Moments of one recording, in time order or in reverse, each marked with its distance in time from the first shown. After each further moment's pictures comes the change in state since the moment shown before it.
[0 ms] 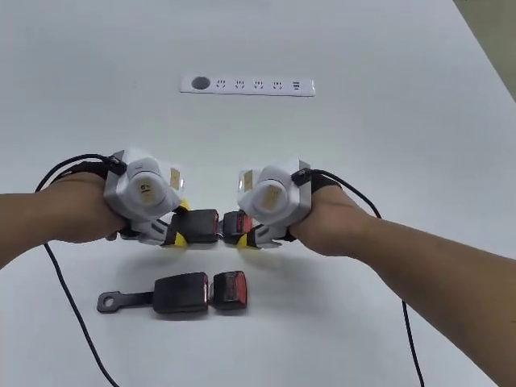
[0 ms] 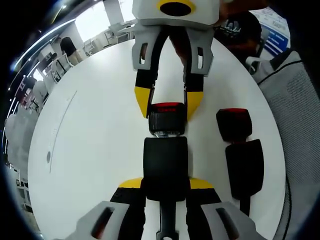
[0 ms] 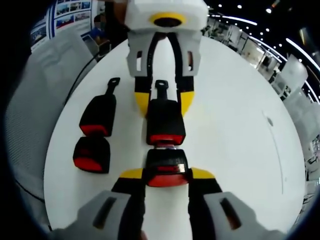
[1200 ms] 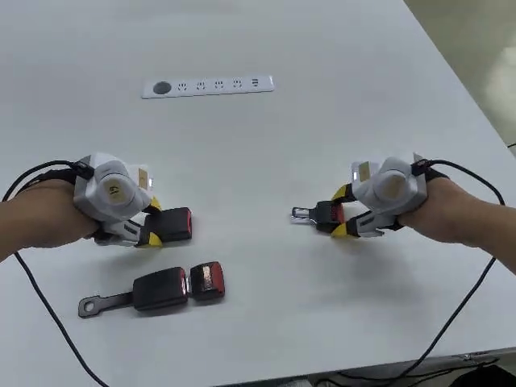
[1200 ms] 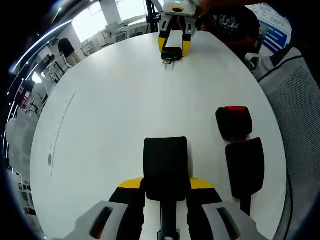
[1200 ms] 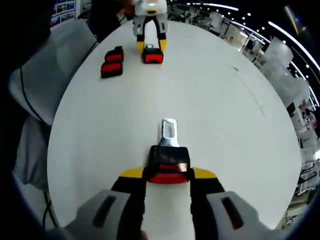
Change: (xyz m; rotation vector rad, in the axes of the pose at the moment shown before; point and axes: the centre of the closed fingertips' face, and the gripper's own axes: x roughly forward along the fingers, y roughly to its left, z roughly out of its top) left arm 0.000 -0.002 0.003 0.027 0.025 0.010; right arm -0.119 0.015 -0.179 0.131 0.104 -0.101
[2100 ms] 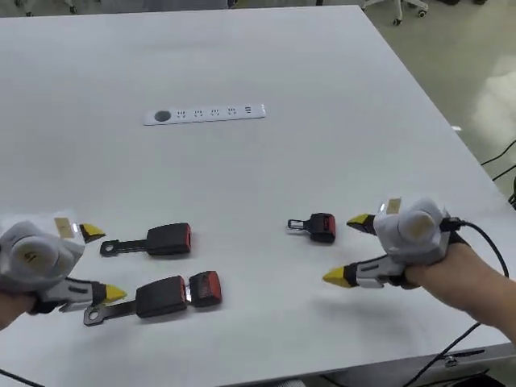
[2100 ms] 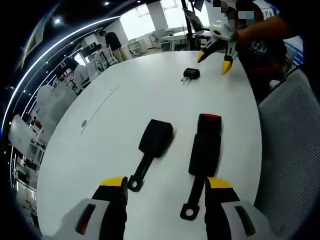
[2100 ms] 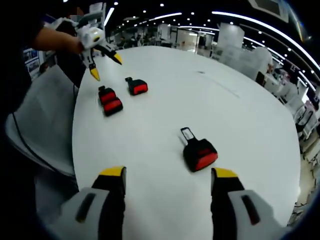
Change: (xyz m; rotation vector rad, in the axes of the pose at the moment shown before) left arm -0.096 -0.073 -0.035 -0.324 -0.133 0.289; right arm -0.039 0.070 0.023 0.409 -0.227 -0.171
